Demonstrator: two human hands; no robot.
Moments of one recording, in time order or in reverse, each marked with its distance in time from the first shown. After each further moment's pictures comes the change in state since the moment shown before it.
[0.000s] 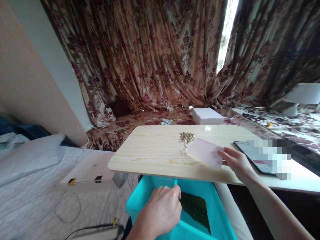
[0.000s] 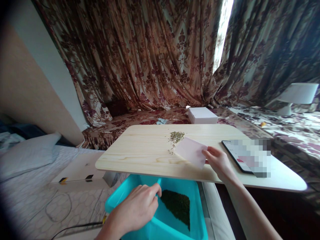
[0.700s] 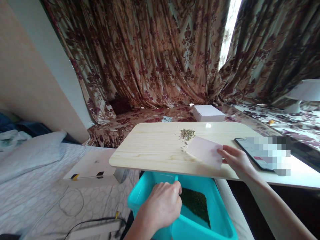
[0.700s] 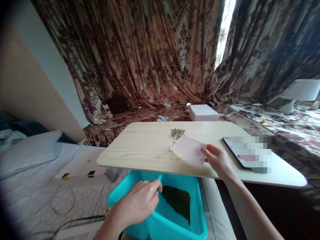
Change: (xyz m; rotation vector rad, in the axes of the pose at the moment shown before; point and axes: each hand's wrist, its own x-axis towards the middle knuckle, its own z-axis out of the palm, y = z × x) left_hand 0.002 0.000 0.001 0.001 0.002 0.006; right_hand -0.006 0.000 0.004 -0.059 -0.005 -0.034
